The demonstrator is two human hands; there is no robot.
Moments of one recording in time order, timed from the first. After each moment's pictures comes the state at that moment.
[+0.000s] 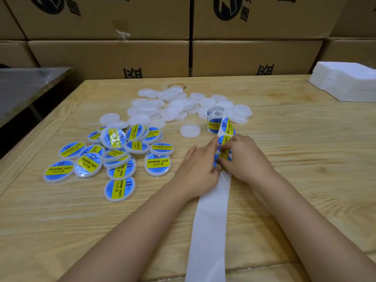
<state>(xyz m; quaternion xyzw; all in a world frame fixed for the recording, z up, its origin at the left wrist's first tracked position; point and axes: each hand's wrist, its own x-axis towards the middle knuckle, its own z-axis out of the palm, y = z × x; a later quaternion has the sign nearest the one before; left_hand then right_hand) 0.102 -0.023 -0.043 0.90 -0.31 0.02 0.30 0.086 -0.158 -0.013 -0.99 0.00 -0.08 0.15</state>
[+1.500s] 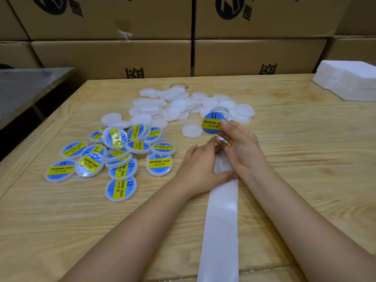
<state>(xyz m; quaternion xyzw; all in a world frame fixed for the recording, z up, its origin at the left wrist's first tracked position) 0.106 -0.025 -0.041 0.90 -0.30 0.05 0.31 0.102 -0.136 -0.008 -0.51 0.09 -0.08 0.85</state>
